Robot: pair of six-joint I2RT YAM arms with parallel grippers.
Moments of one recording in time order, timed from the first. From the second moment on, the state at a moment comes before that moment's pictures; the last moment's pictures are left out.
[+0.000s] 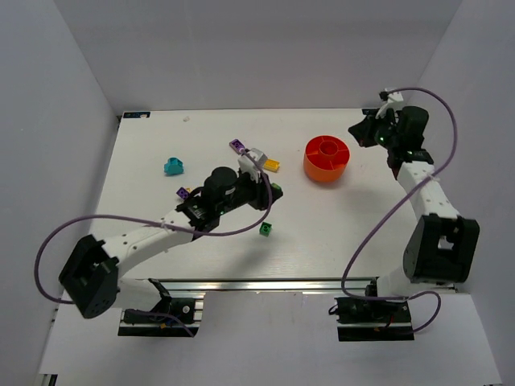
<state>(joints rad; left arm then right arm) -0.81 1.25 0.82 0.22 0.12 -0.30 -0.04 1.58 1.22 0.03 -0.55 0.06</state>
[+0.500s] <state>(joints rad) -0.77 1.96 1.39 0.38 0.29 -0.37 -0.28 1.22 1.01 -0.03 -1.18 0.15</state>
